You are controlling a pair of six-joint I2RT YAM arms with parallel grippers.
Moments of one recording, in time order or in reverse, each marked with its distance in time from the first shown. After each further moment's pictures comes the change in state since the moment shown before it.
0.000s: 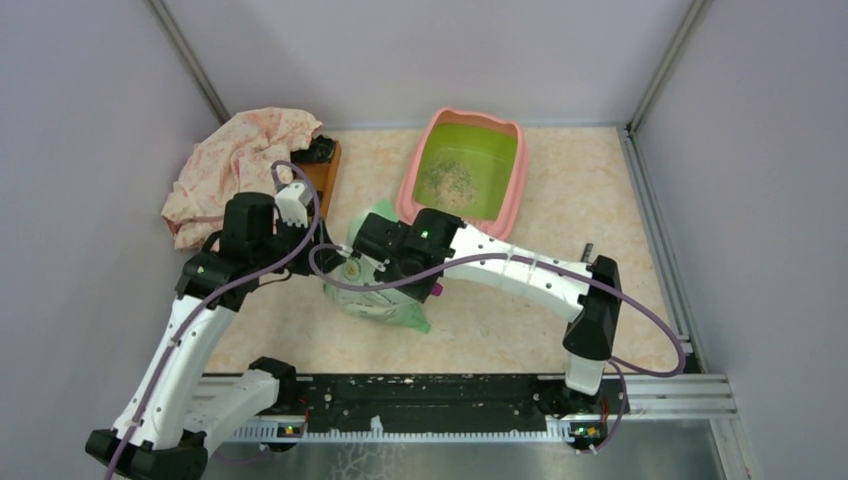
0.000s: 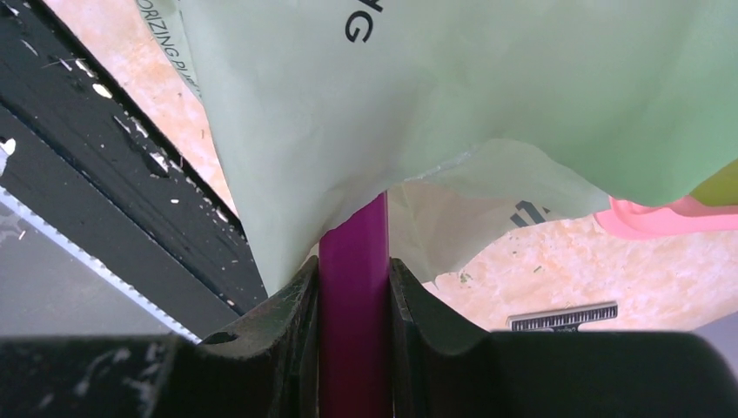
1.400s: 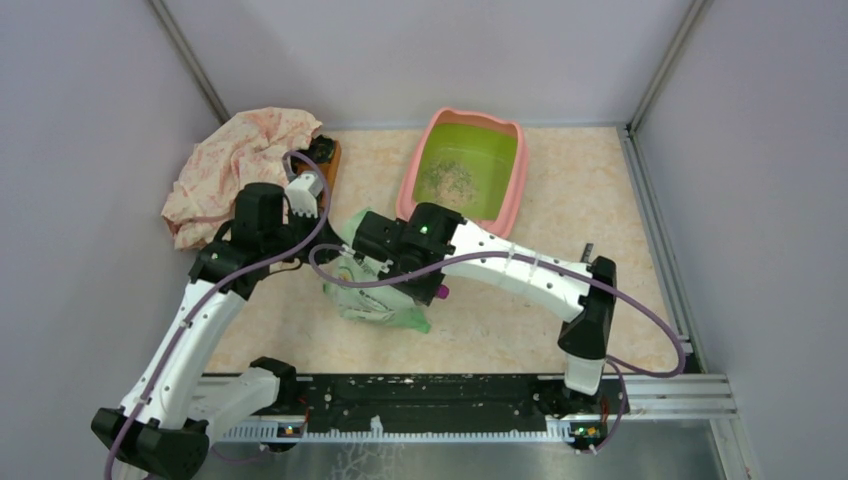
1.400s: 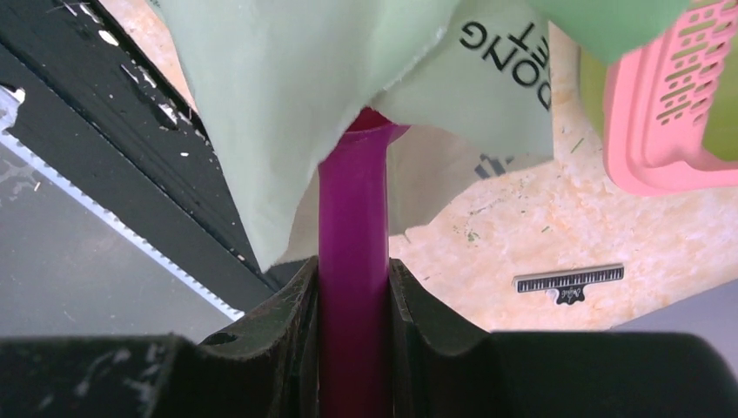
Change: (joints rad) left arm -0.008 0.089 -0.014 0.130 0.054 -0.009; right arm 0.014 0.009 0.100 -0.157 -0.011 0.036
